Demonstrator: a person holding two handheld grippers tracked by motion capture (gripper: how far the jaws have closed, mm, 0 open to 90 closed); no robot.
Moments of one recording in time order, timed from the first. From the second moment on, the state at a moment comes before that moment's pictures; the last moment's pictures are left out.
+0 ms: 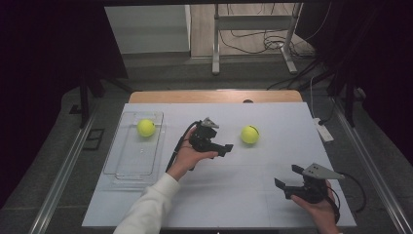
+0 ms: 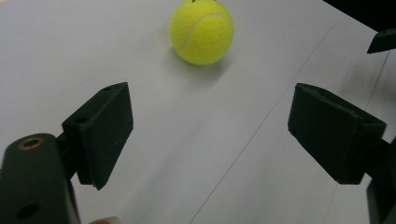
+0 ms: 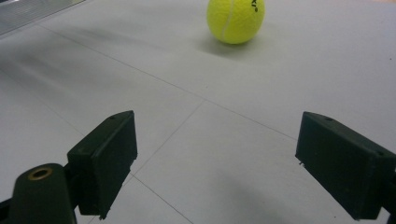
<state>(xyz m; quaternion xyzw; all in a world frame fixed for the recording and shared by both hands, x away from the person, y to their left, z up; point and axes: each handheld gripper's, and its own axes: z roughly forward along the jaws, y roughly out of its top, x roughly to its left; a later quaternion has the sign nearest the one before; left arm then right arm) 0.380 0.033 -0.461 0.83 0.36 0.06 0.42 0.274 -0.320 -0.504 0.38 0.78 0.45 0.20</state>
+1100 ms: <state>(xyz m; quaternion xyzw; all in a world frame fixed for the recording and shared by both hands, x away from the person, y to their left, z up) 0.399 0.008 -0.467 0.84 0.36 0.05 0.40 0.274 -0.319 -0.505 0.38 0.78 0.45 0.20</state>
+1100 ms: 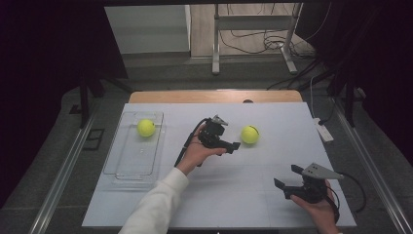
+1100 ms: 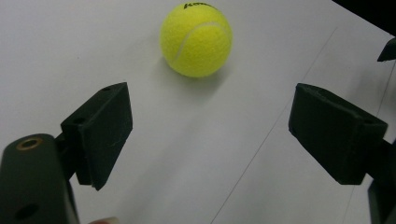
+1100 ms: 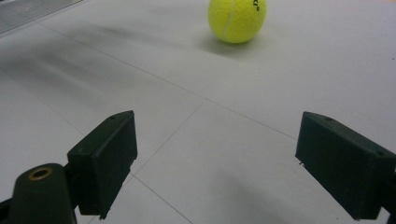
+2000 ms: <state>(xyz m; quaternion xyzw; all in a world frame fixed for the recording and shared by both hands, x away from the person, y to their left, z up) 0.415 -0.012 -0.472 0.85 0.35 0.04 0.40 0.275 -0.319 -0.506 0.38 0.78 0.45 0.20</state>
